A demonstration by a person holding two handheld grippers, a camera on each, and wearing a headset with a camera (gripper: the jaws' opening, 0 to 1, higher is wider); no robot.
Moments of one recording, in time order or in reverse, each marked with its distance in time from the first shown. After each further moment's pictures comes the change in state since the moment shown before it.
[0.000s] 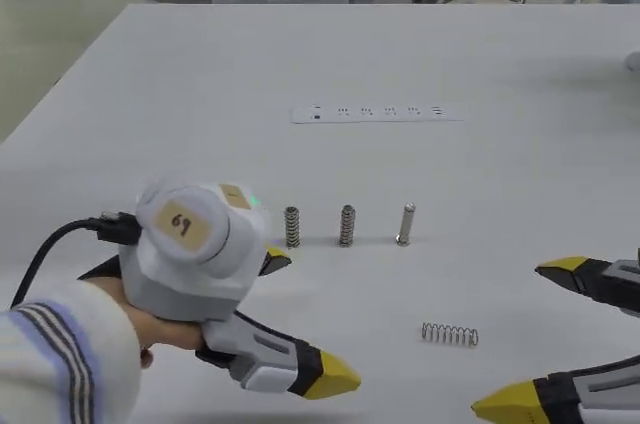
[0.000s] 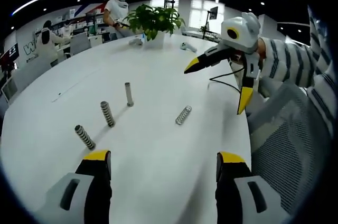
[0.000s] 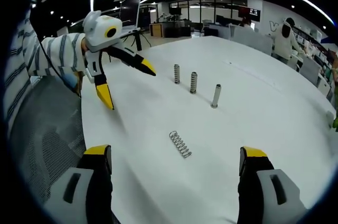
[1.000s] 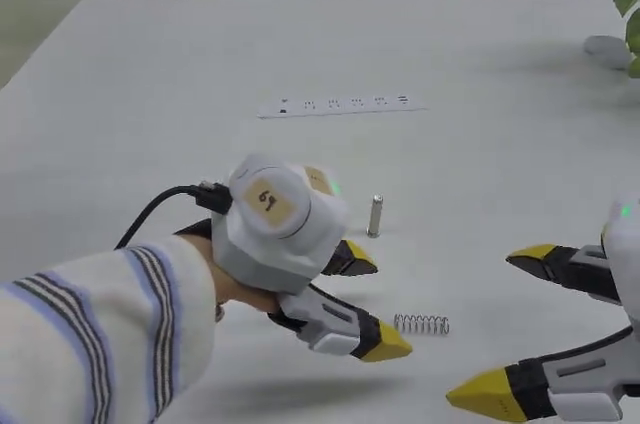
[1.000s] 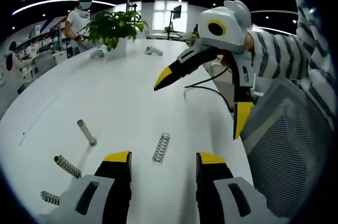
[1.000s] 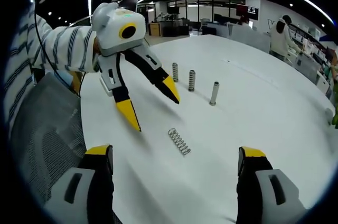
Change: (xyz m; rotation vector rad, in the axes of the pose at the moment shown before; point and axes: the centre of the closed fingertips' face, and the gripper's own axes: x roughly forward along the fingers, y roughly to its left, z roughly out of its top) left arm 0.064 -0.040 0.039 0.174 -0.028 -0.249; right arm -0.002 0.000 -0.003 0.014 0.006 -0.010
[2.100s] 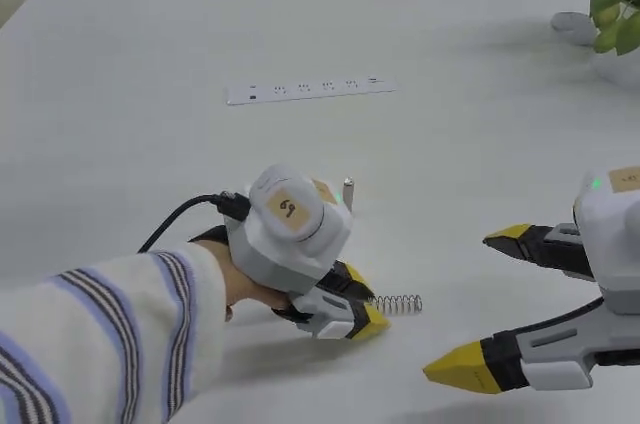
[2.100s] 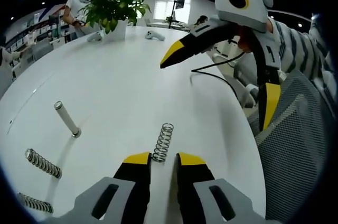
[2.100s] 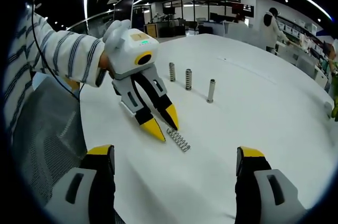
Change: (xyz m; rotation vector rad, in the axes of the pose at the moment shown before) left arm 0.041 0.006 -0.026 -0.057 0.078 -0.015; right arm -0.004 -0.001 -0.003 0.043 -0.007 -0.010
